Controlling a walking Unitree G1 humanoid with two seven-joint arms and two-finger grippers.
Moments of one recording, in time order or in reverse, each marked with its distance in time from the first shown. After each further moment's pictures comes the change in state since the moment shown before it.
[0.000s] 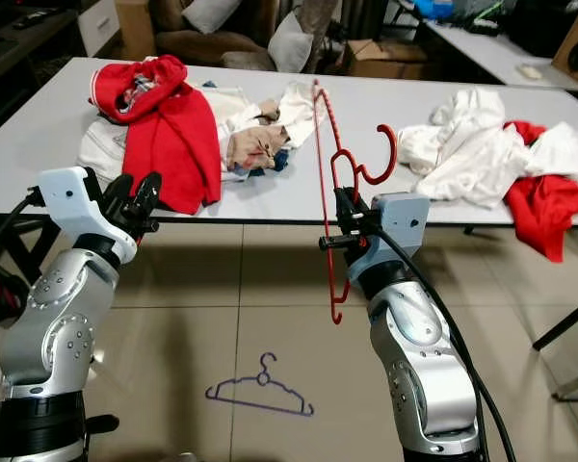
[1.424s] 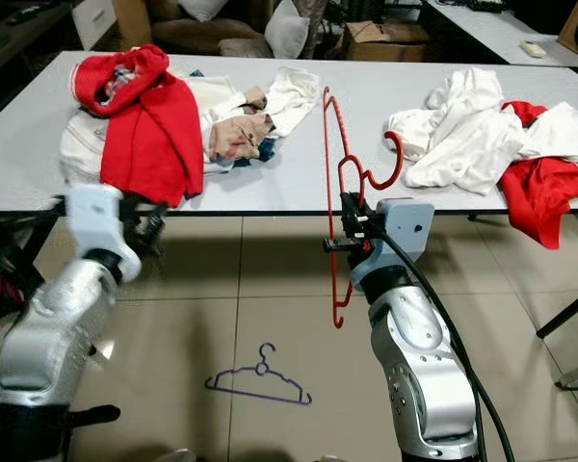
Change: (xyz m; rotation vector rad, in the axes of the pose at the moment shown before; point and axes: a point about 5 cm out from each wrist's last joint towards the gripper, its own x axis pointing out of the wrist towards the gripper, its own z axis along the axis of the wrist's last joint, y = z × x) left arm -0.007 0.005 -0.020 0.281 0.136 -0.026; right arm -0.003 -0.002 -0.004 0.017 0.011 -0.035
